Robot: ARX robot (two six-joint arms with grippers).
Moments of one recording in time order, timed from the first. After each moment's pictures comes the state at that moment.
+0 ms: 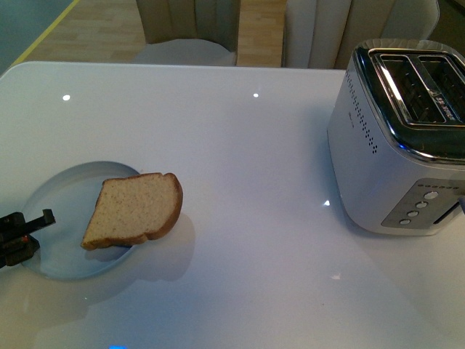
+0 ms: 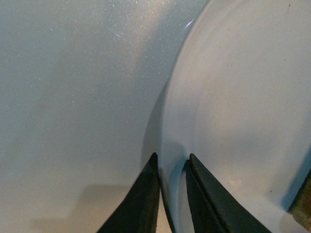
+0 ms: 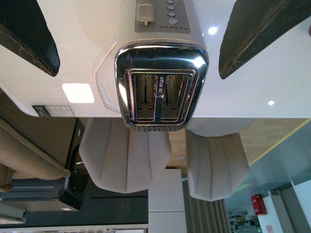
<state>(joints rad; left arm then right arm) 0.16 2.30 0.70 0.52 0.11 -0.26 0.00 0.00 0.02 0.00 0.00 0.01</state>
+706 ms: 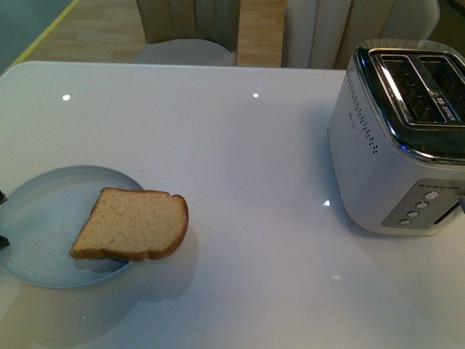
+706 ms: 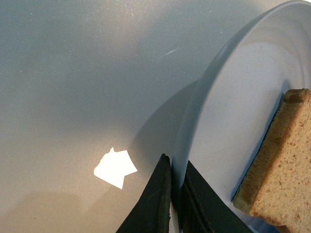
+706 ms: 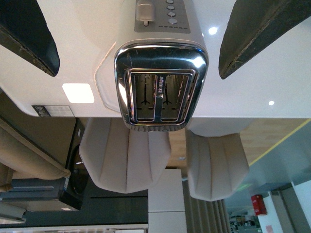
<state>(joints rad) 0.23 1.94 0.55 0.37 0.25 -0.44 0.00 0.00 0.02 0.00 0.00 0.01</state>
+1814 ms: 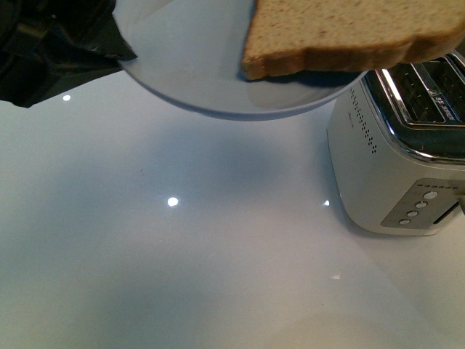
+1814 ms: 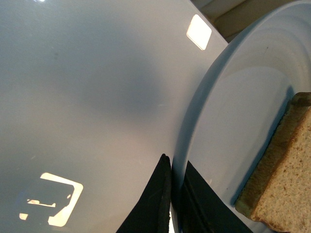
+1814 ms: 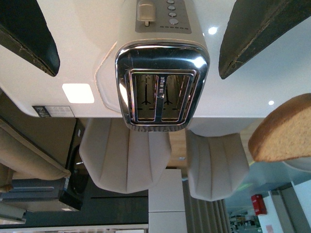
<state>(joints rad) -0.48 1.39 0.81 -0.10 -0.03 -0.97 0.00 0.00 0.02 0.00 0.00 0.01</state>
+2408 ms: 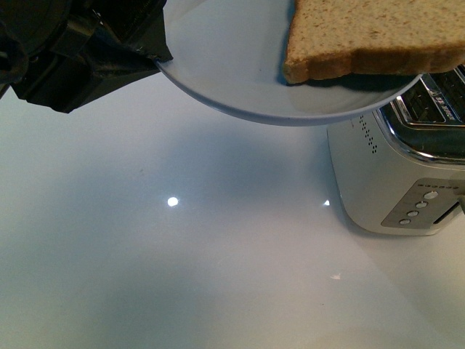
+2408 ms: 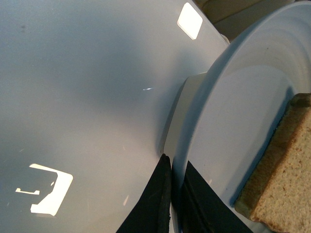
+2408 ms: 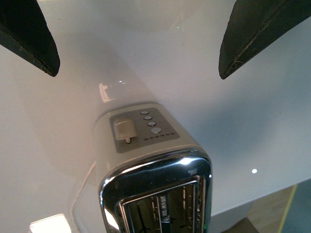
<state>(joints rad) -0.56 1.40 0.83 -0.12 -0.06 -1.04 -0.04 0.28 0.15 -0.34 -0.09 0.30</state>
